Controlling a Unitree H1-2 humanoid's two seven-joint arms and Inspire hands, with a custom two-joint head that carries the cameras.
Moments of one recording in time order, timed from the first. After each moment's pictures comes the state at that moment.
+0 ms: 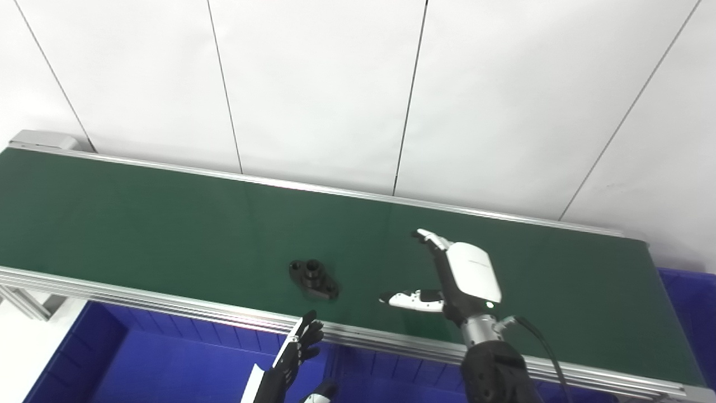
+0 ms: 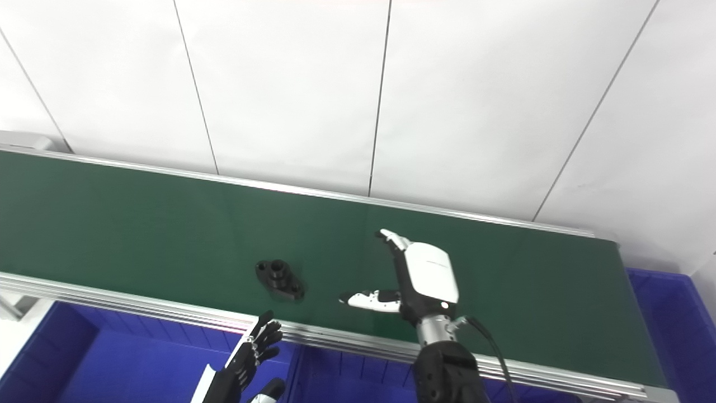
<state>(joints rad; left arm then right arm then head) 0.45 -0.06 -0.20 -0.05 0.21 -0.41 0.07 -0.32 -0.04 0.37 0.24 -0.96 0.11 -0.08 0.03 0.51</state>
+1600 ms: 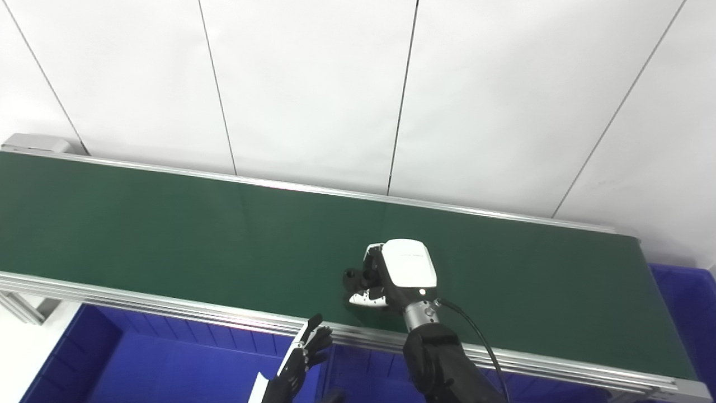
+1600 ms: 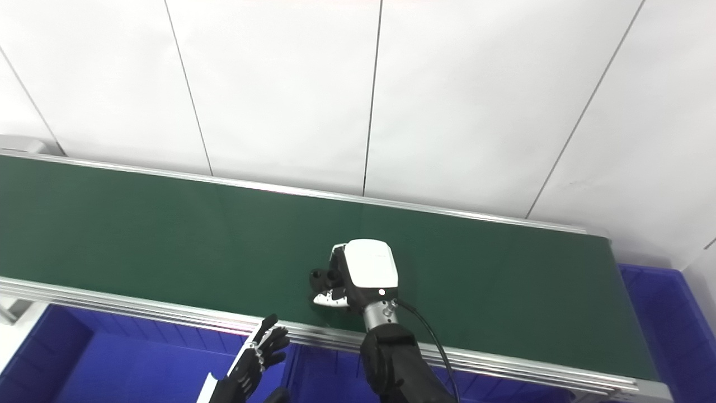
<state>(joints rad) 0.50 -0.09 -0.23 -0.13 0.22 -0.40 0.07 -0.53 0.02 0.63 0.76 -0.92 0.14 -0.41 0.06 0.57</state>
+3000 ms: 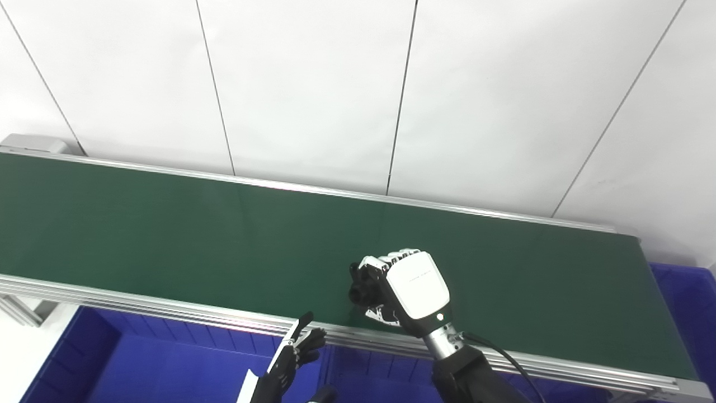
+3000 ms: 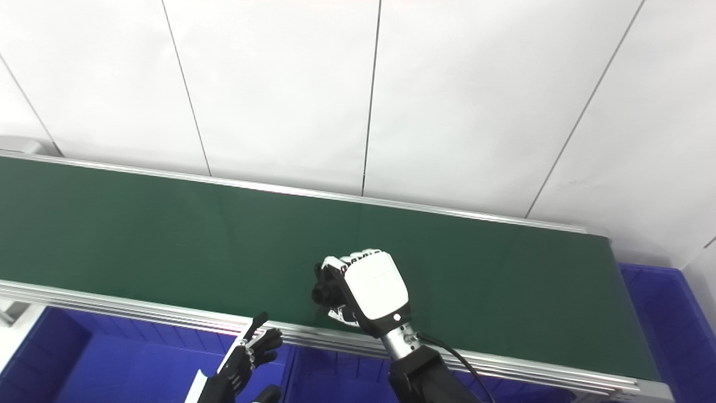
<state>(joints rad) 0.50 -0.05 -0.22 -0.15 0.22 -0.38 0.07 -0.54 -0.13 0.79 0.77 -1.08 -0.18 -0.85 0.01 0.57</state>
